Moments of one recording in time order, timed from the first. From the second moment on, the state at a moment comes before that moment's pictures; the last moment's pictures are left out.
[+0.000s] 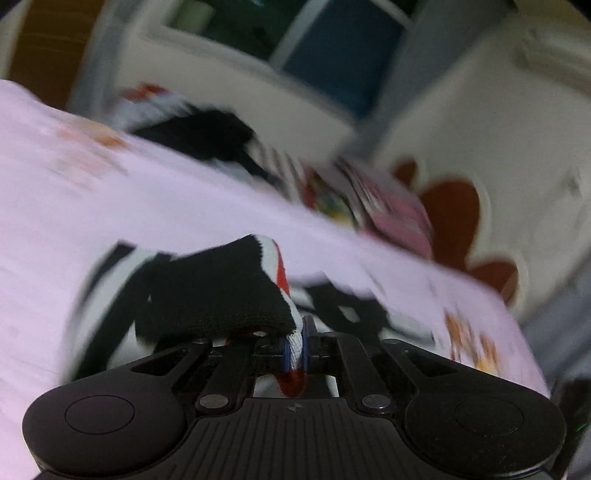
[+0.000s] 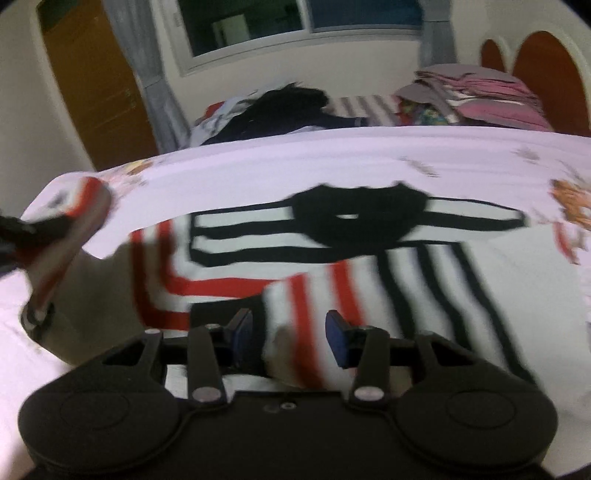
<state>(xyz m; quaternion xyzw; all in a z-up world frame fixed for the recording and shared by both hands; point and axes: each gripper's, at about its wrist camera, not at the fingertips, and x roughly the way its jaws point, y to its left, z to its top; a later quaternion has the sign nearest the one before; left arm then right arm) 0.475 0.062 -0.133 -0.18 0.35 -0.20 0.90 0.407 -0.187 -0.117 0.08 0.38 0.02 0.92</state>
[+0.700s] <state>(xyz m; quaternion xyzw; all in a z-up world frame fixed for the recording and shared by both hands) 0.402 0.091 -0.137 -0.06 0.35 -0.08 0.93 0.400 -0.165 -0.121 0.06 0.38 0.11 0.92</state>
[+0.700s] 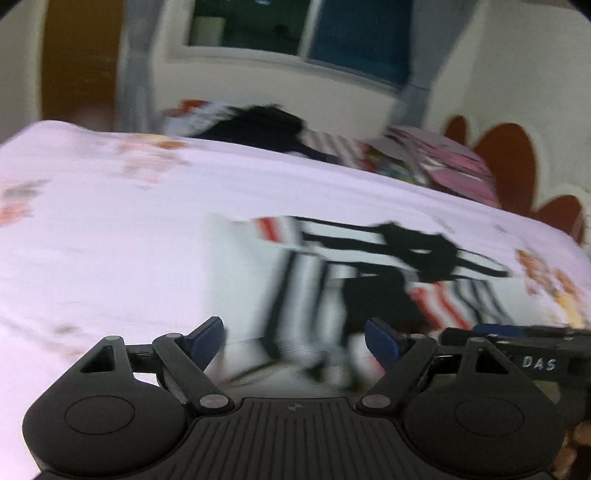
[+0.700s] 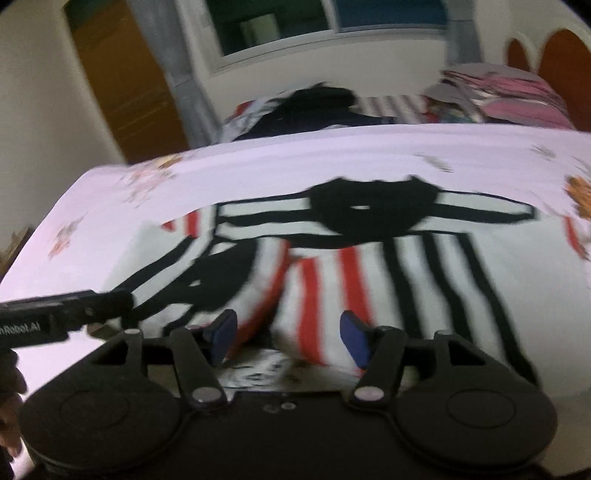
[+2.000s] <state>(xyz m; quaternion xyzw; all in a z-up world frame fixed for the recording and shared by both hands) 0.430 0.065 -0.189 0.06 0.37 -0.06 0.92 0.407 -0.279 -0.140 0.16 0.38 -0.04 0.91</state>
